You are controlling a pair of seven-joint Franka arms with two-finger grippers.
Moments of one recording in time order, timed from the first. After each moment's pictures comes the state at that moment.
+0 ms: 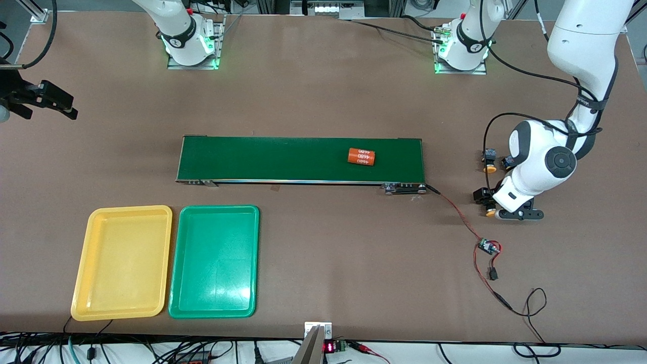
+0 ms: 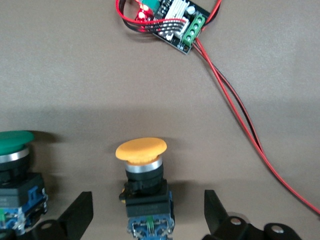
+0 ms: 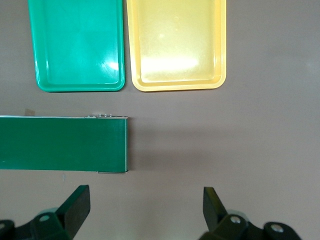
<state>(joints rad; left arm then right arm) 0.06 0.51 -0.03 -2.06 0.04 2.57 -0.01 0.09 -0.06 -0.12 -1.67 -0.02 1.61 -0.04</state>
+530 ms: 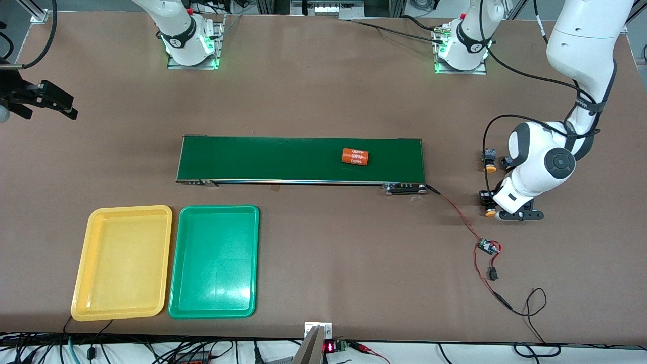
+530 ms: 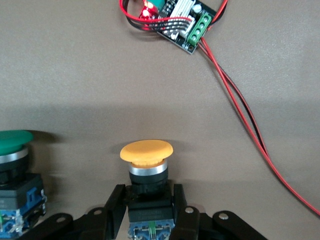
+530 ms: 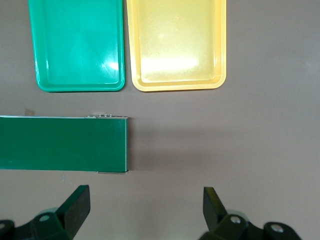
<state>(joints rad) 0.06 0.51 -0.03 -2.05 0.04 2.54 -0.01 0.09 -0.06 -0.12 -1.67 -0.02 1.61 -0.04</state>
